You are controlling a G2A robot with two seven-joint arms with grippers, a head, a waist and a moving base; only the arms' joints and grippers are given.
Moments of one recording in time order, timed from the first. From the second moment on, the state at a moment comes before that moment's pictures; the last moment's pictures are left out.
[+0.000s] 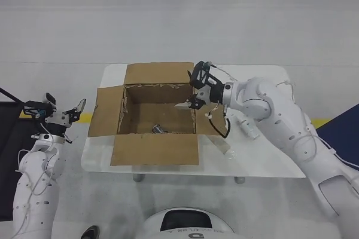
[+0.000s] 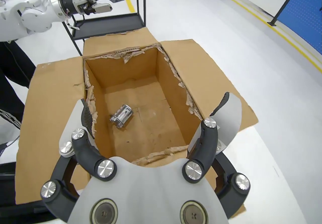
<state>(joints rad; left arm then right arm) 1.54 -1.15 -1.78 -1.44 1.33 -0.33 0.30 -0.70 -1.06 0.72 -1.43 -0.77 -0.69 0.38</state>
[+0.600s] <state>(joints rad) 1.54 -1.15 -1.78 -1.44 1.33 -0.33 0.30 -0.37 -1.43 0.26 -0.77 -0.99 -1.01 0.00</state>
